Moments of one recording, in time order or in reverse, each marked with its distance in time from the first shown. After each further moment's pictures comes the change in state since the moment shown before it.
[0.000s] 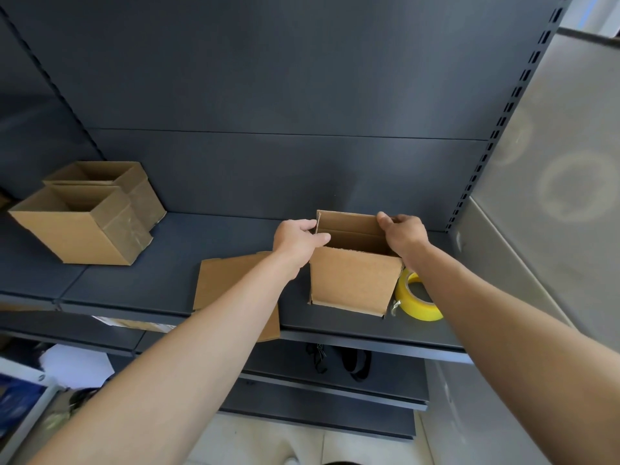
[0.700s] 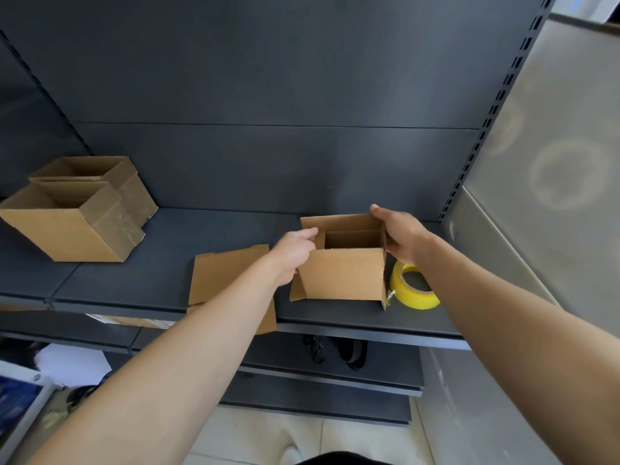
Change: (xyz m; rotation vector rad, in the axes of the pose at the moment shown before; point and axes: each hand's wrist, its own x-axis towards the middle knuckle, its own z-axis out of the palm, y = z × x) left_hand 0.009 -0.028 0.005 0.022 -0.257 -0.129; right_hand 0.000 0.007 -0.009 0.347 -0.254 0.187
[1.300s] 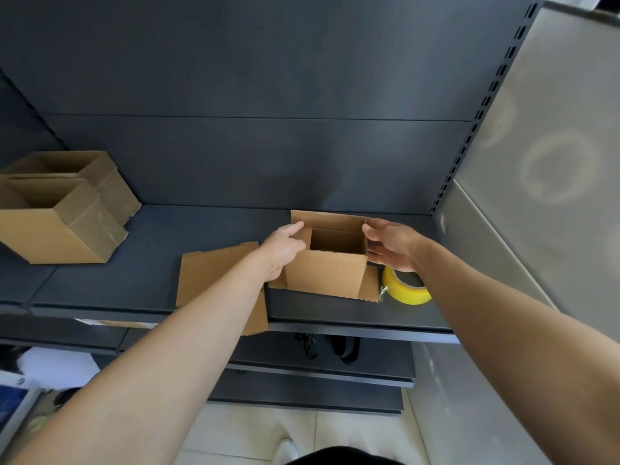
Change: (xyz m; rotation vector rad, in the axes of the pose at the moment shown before) left_hand 0.025 -0.012 -0.007 0.061 -0.038 0.027; right_hand 0.024 0.024 -0.018 0.006 -0.259 0.132
